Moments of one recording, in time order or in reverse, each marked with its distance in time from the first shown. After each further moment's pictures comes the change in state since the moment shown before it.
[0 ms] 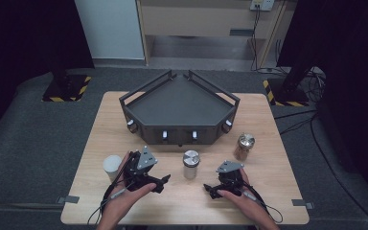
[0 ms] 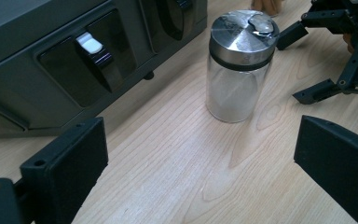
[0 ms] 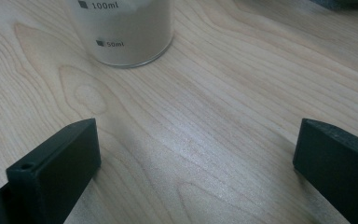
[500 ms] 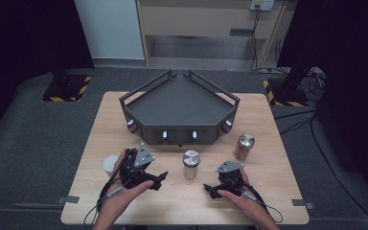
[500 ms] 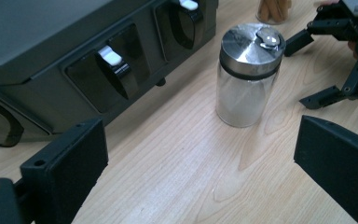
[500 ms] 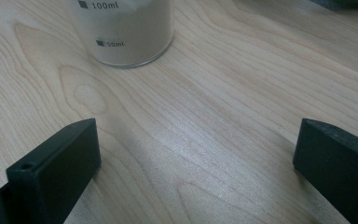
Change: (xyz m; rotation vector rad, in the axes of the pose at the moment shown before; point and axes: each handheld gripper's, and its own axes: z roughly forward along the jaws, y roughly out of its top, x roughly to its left) left arm 0.003 0.008 -0.013 -0.013 0.025 0.021; right arm 0.000 0.000 0.000 0.000 0.000 0.000
